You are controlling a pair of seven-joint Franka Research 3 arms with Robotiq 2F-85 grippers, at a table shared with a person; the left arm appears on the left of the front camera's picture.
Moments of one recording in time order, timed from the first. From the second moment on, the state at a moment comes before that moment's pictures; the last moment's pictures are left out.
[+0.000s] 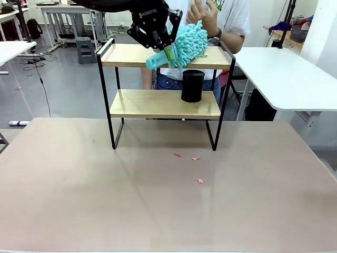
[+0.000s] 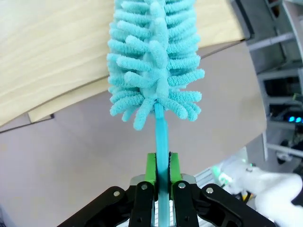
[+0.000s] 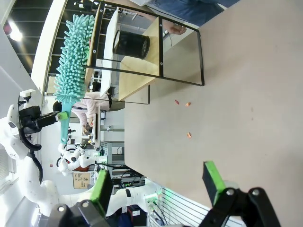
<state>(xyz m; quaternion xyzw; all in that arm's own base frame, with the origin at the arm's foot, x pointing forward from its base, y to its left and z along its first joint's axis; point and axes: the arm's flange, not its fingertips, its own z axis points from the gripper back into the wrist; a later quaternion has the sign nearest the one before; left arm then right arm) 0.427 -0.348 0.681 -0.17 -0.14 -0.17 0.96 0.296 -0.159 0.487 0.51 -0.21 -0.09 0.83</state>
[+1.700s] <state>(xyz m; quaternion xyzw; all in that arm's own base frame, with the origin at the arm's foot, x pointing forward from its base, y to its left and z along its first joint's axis) 0.338 -0.086 0.773 -0.33 -0.15 -0.21 0.91 0.296 -0.159 0.487 0.51 -0.21 -0.09 0.83</state>
